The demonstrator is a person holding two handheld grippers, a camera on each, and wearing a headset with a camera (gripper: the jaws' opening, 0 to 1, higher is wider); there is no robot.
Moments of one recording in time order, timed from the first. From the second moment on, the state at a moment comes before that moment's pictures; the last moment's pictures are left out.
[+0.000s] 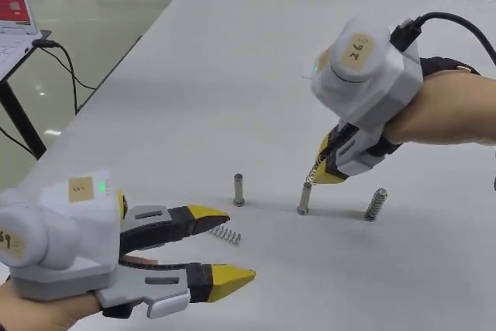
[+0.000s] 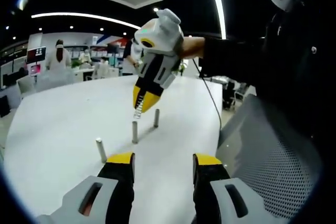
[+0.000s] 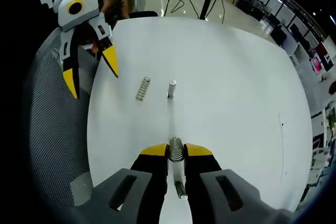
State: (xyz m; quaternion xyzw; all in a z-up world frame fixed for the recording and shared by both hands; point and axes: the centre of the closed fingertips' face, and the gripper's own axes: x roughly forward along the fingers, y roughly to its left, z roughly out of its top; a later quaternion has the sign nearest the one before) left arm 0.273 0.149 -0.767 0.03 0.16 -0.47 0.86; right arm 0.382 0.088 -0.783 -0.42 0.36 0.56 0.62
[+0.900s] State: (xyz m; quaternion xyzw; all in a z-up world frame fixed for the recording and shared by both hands) left arm 0.273 0.150 -0.771 0.03 0.17 -0.48 0.86; right arm 0.383 0.093 -0.811 -0.43 0.39 0.56 0.60
